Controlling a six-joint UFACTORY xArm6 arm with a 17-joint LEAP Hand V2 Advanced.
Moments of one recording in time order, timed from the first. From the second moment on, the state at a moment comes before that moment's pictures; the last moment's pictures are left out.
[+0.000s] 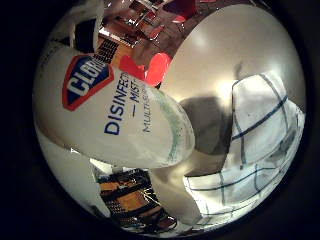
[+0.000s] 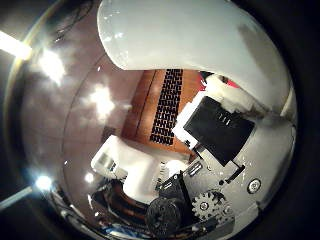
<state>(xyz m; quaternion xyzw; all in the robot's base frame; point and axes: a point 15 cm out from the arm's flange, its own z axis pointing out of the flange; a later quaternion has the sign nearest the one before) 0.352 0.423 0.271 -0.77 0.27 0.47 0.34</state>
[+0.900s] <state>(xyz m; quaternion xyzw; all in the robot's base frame) 0.362 0.388 0.274 -0.81 0.26 0.41 0.31</state>
